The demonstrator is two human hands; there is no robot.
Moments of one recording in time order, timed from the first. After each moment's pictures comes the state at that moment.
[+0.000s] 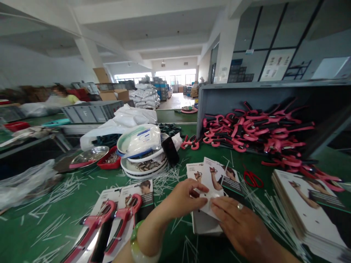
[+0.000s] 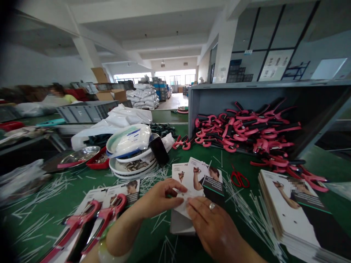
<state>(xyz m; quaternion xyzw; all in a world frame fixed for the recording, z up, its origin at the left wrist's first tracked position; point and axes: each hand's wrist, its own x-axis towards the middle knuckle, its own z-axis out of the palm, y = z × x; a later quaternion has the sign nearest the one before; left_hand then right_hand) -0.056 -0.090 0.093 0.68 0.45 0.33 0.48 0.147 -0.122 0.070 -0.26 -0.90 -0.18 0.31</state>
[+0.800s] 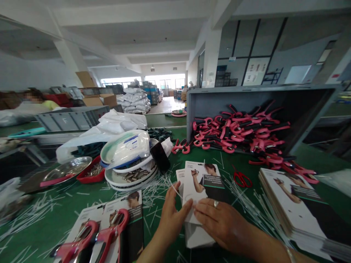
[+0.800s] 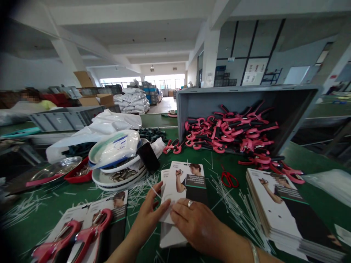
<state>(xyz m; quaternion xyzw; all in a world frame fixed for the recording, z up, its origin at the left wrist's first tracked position) -0.047 -0.091 0.024 0.57 0.55 0.48 0.39 0.143 -0.100 0.072 -0.22 -0.95 -0.06 0.23</state>
